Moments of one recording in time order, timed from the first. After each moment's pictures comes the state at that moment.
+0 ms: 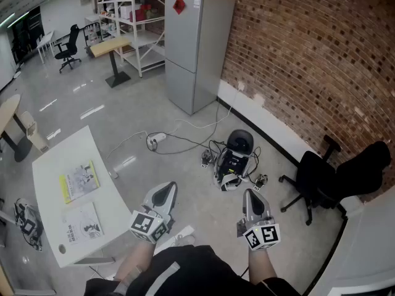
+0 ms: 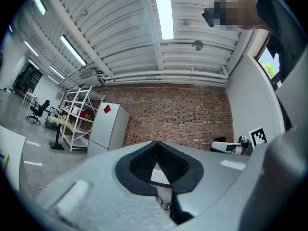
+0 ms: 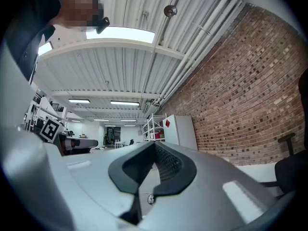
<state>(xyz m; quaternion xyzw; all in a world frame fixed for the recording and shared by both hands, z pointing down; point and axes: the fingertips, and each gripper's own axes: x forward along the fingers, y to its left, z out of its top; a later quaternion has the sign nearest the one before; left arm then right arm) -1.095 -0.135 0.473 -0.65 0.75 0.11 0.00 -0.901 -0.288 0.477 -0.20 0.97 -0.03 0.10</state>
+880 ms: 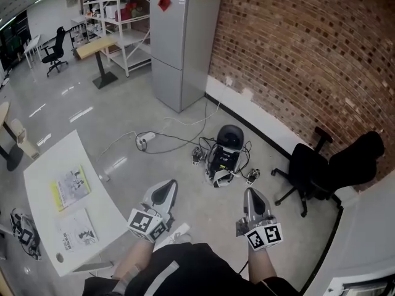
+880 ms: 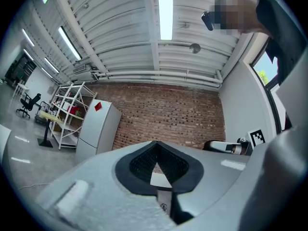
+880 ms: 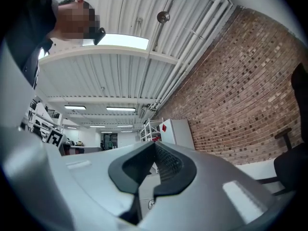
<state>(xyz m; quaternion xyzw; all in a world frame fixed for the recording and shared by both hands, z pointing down) -1.084 -0.167 0.468 -0.69 0.72 0.12 0.01 -0.878 -0.299 0.467 -0.22 0.97 -0.06 0.13</state>
